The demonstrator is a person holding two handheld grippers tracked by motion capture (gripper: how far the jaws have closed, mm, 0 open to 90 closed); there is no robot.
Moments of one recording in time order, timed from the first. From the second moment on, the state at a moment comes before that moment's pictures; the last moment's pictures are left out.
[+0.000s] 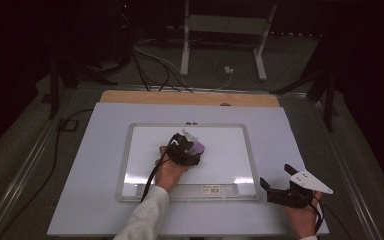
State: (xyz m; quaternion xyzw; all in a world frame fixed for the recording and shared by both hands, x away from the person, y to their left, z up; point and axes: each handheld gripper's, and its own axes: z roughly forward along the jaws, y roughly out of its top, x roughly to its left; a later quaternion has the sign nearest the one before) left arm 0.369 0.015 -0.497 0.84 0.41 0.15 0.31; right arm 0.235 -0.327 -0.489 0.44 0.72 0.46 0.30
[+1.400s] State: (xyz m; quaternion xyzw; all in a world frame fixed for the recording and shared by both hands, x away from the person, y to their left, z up) left arm 0.382 0.053 -0.498 0.79 0.50 0.19 0.29; right arm 0.234 -0.329 -0.488 0.44 0.71 0.46 0.30
